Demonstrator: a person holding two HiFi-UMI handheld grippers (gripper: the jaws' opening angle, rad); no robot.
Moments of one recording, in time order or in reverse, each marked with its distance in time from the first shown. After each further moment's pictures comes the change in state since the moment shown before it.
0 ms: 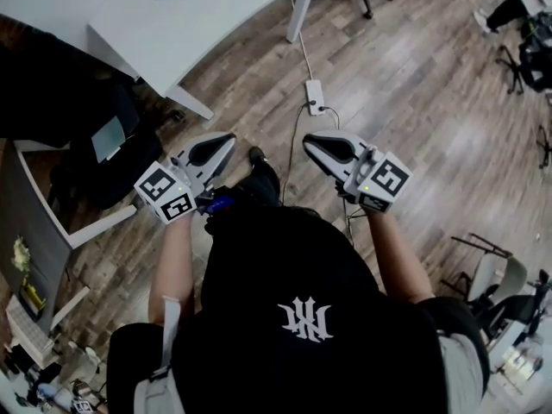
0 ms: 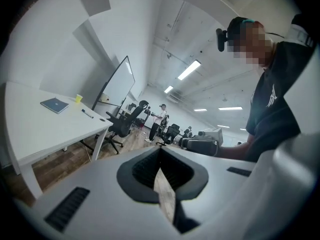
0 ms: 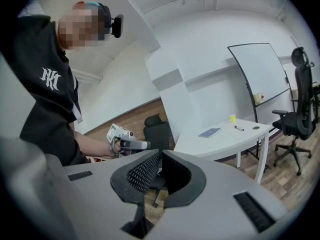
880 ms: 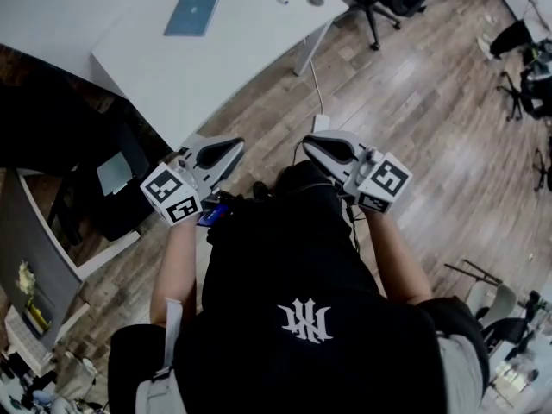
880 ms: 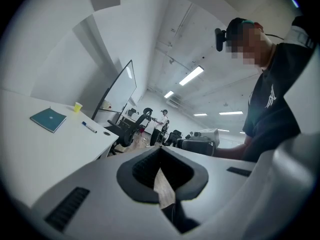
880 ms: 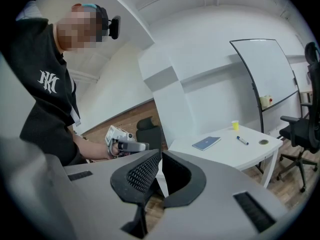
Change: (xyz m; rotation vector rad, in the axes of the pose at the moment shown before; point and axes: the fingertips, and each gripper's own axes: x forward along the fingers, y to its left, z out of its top) left arm 0.052 0.119 0.086 0.008 -0.052 -0.025; right arm 0.098 -0.119 0.069 0.000 0.016 0.025
